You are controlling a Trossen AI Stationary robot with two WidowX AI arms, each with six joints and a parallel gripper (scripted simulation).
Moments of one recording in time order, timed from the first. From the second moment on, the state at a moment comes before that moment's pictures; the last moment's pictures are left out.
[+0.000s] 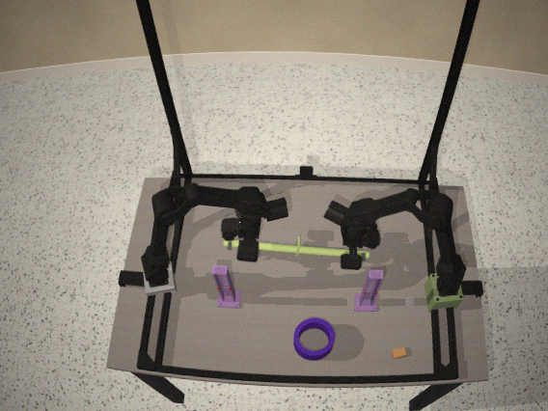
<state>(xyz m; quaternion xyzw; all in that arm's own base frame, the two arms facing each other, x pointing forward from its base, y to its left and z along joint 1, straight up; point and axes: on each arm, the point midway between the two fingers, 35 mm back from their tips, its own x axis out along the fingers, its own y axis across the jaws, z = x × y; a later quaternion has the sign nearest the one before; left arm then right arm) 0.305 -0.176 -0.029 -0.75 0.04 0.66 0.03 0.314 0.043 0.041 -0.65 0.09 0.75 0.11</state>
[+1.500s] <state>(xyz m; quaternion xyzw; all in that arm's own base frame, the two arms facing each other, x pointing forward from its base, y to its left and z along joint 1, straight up) 0.300 -0.179 0.015 -0.74 -0.02 0.67 0.06 0.314 0.043 0.041 -0.65 0.09 0.75 0.11</state>
